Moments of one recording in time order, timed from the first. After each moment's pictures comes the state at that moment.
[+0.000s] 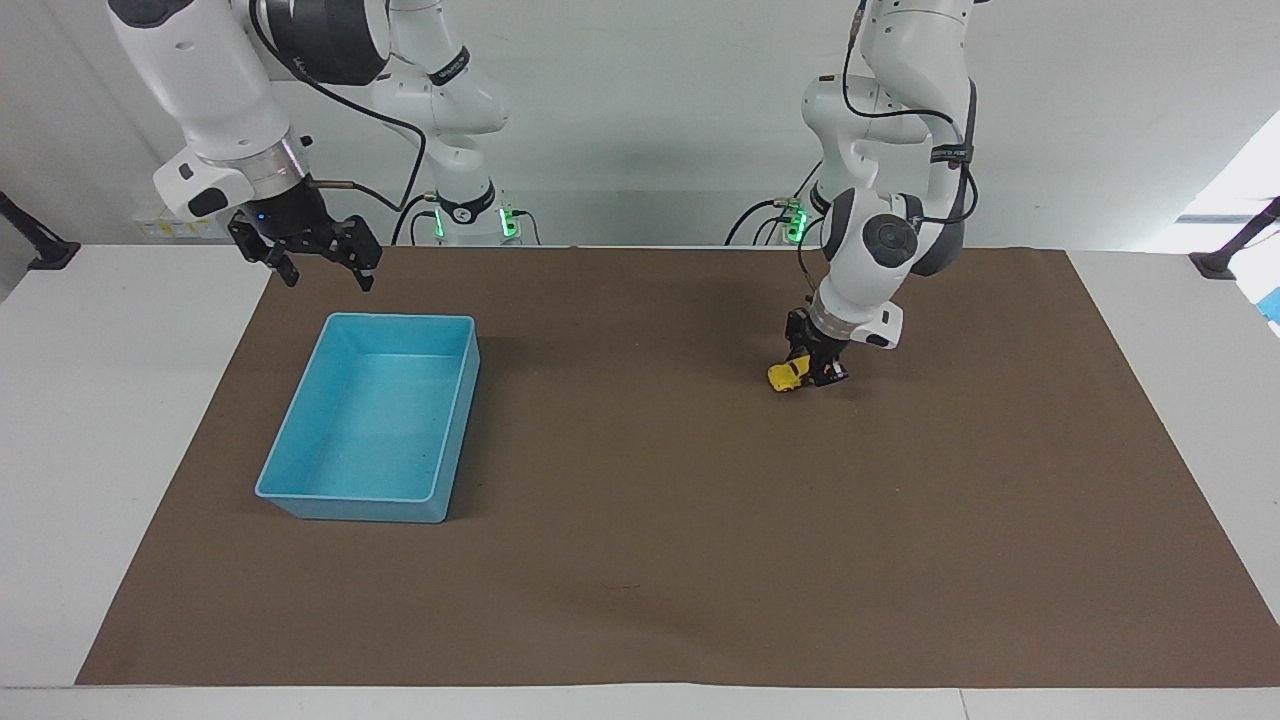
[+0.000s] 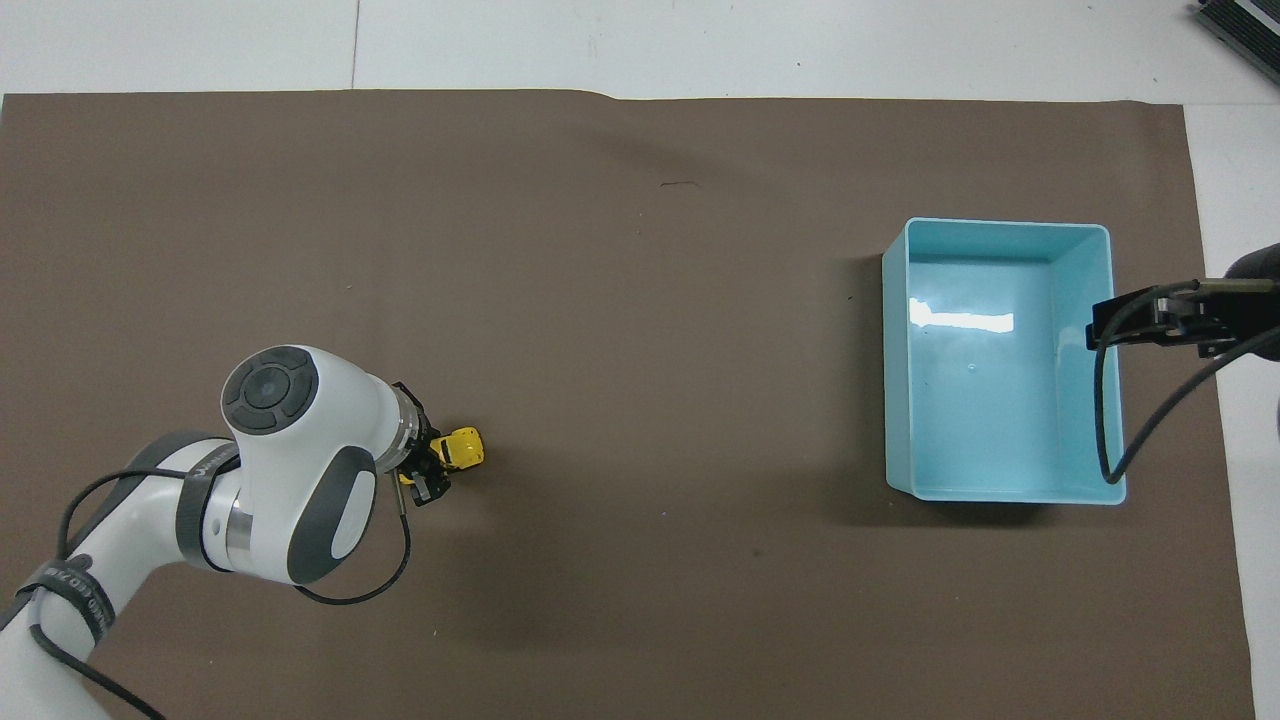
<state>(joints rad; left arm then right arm) -0.30 0.07 -0.06 -2.30 -0.15 2.29 -2.19 -0.06 -0.01 0.03 -1.64 -0.01 1.61 0.06</state>
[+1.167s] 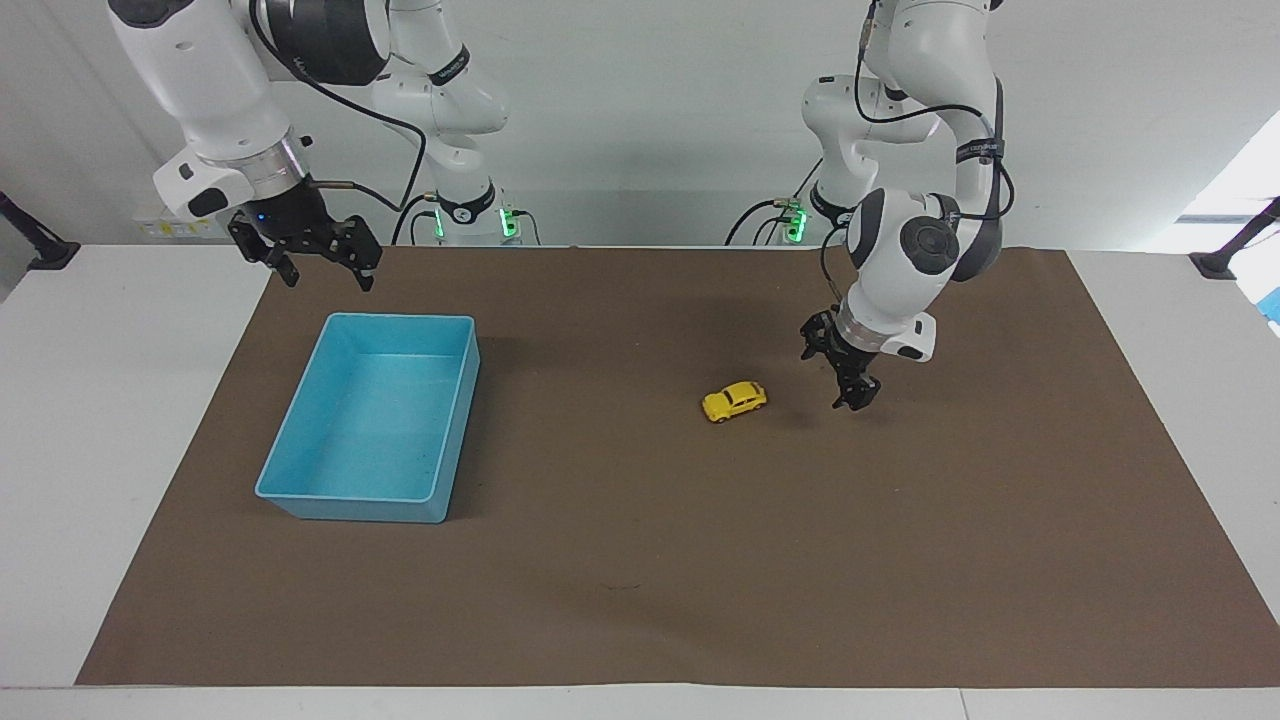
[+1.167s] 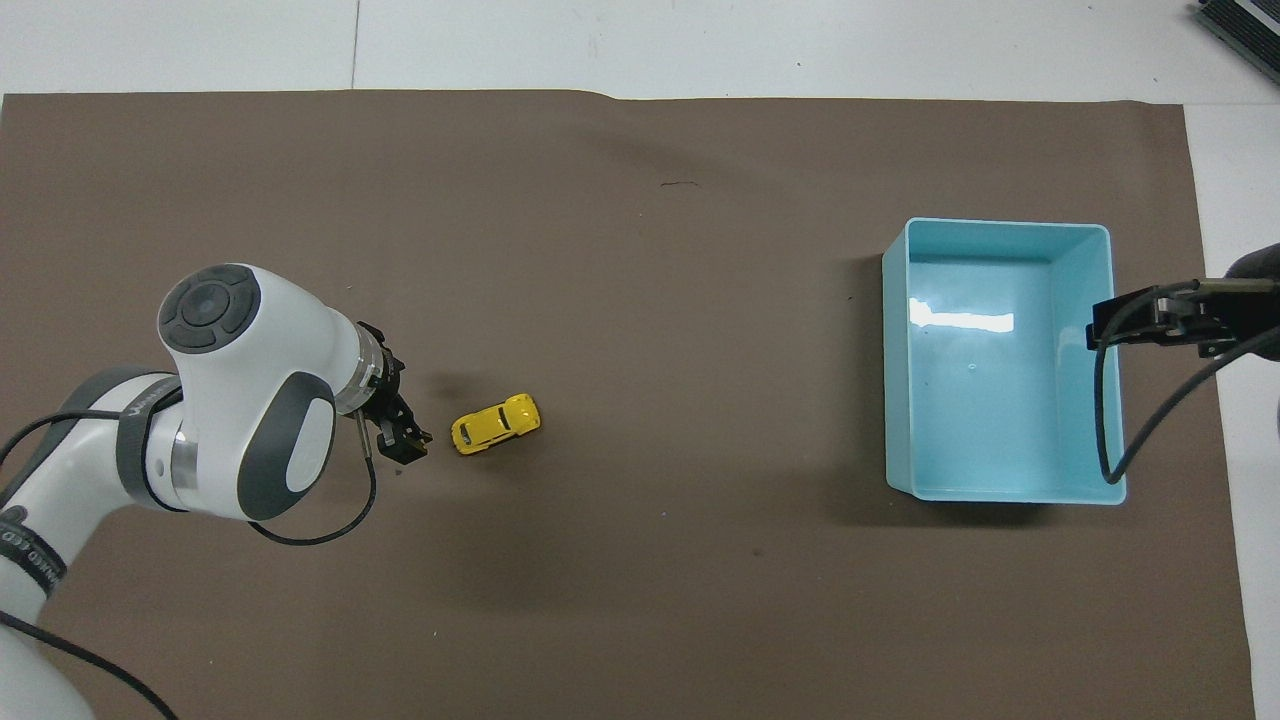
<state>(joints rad) -0.27 0.13 -0.05 -2.11 -0.14 2.16 -2.17 -0.06 -0.01 0.03 -1.64 -0.01 1.61 0.06</state>
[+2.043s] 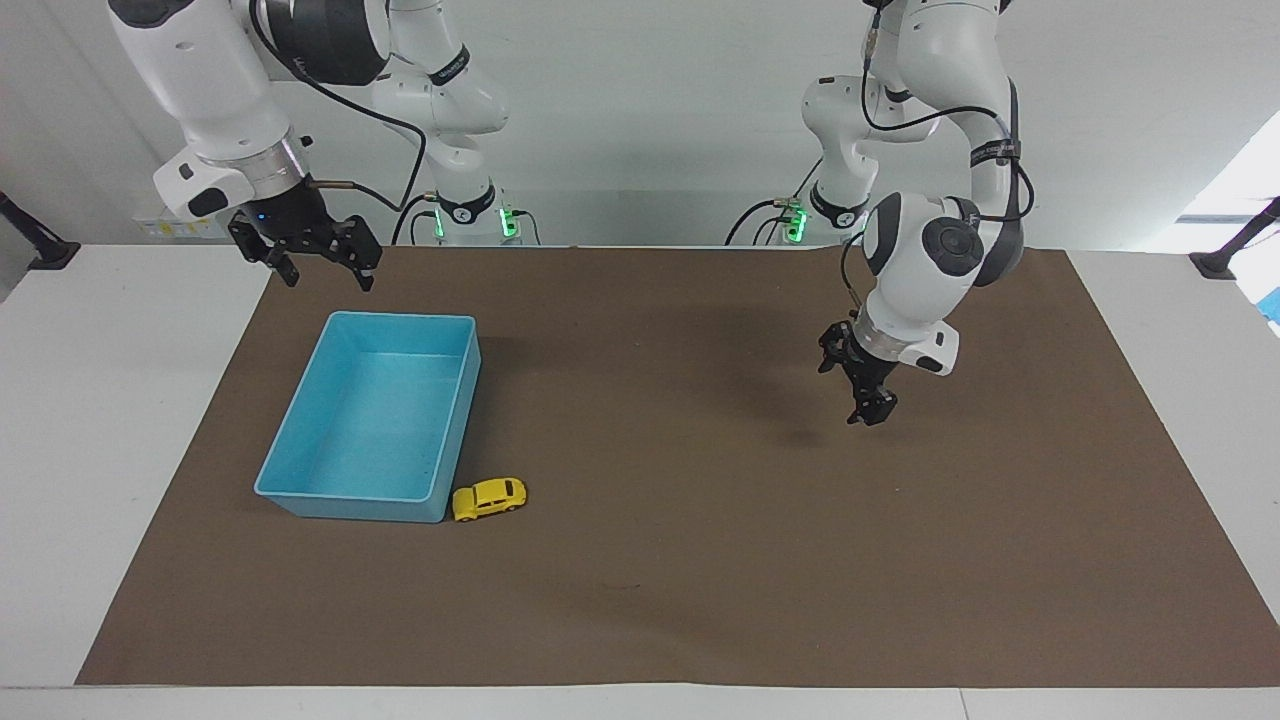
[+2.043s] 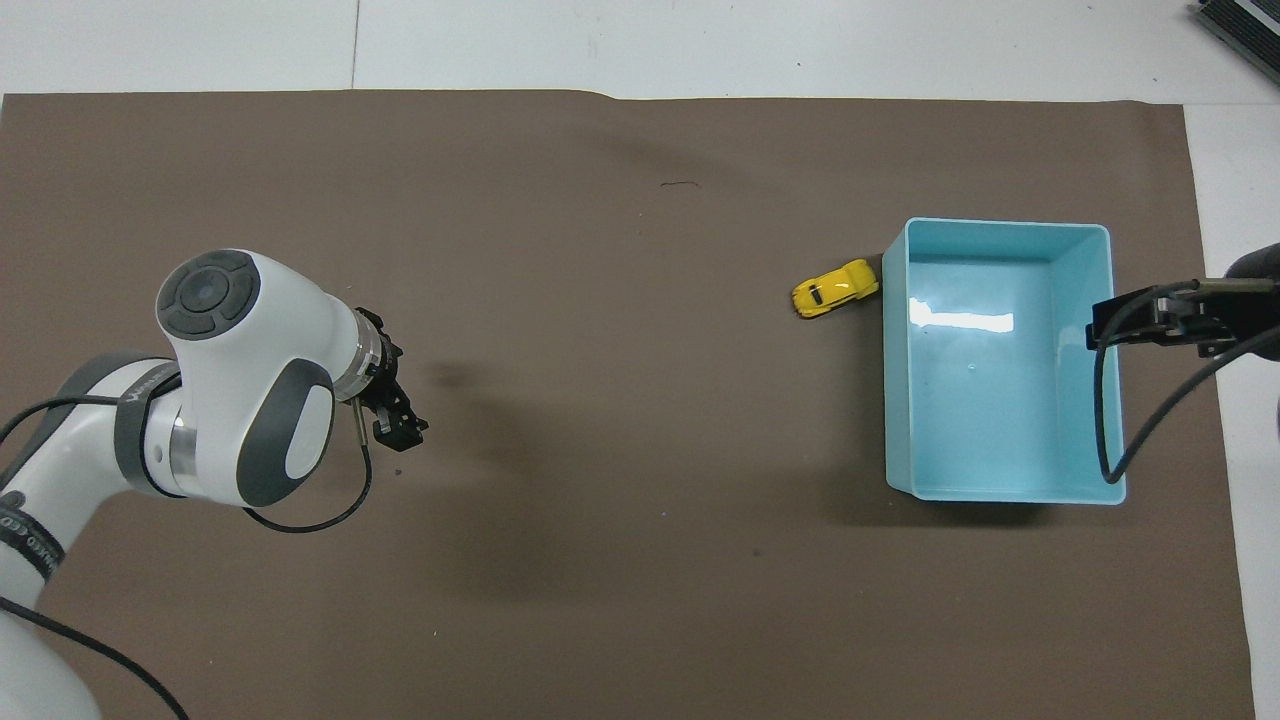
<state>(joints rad) -0.23 0.16 -0.04 -2.01 -0.11 2.16 -2.03 -0.06 -0.01 0.03 -1.64 -0.01 1.61 0.06</state>
